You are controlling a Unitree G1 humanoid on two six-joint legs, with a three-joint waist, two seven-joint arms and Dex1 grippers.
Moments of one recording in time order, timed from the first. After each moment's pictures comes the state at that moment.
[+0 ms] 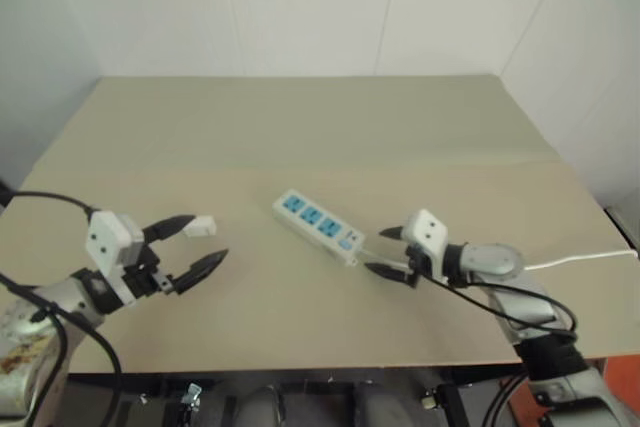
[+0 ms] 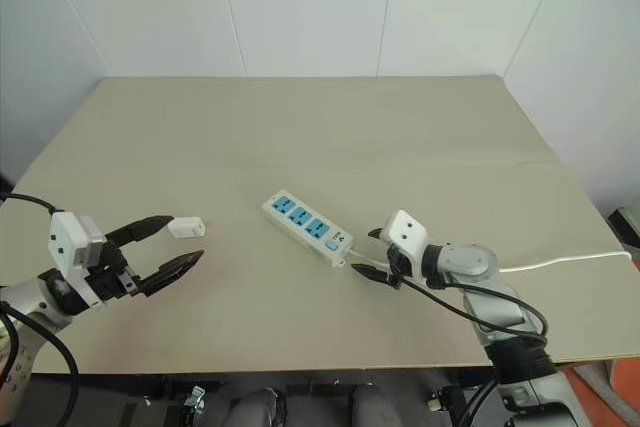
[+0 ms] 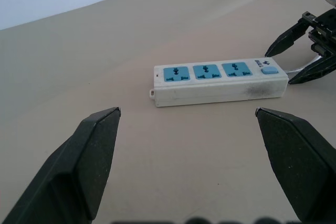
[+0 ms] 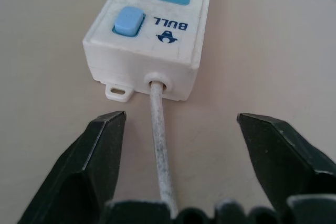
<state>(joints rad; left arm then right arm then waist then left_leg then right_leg) 0.14 0.73 0.41 -0.45 -0.63 0.38 -0.83 -0.32 -0.57 0.09 -0.01 0.19 0.25 0.97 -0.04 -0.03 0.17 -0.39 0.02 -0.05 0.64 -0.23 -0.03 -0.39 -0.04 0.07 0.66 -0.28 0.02</state>
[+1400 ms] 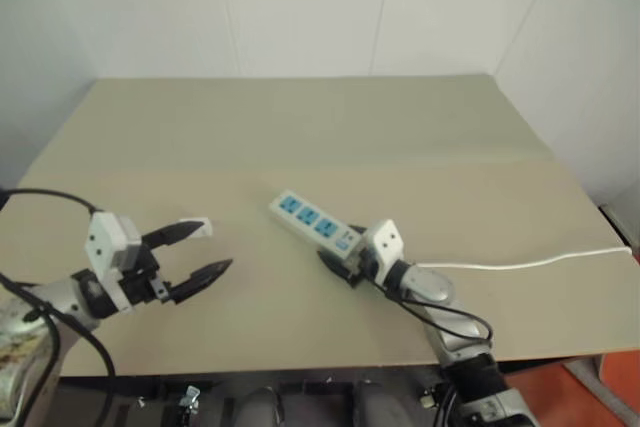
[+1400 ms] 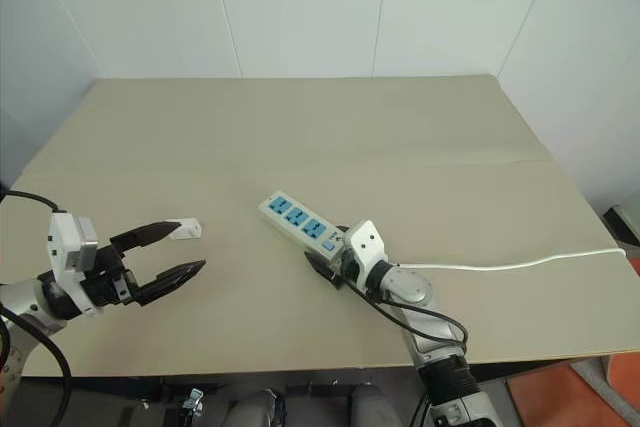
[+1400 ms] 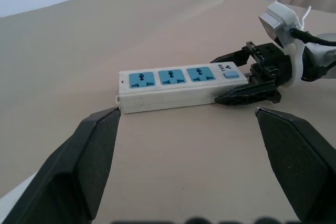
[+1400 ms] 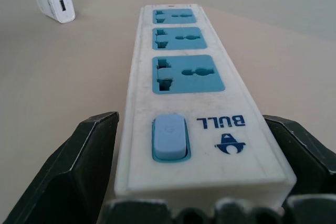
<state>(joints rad) 0.16 0.78 0.43 -0.48 -0.71 0.43 -0.90 -0.30 -0.19 0.19 0.14 0.10 0.06 0.62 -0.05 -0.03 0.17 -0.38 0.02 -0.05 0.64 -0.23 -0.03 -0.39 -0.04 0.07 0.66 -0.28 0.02</state>
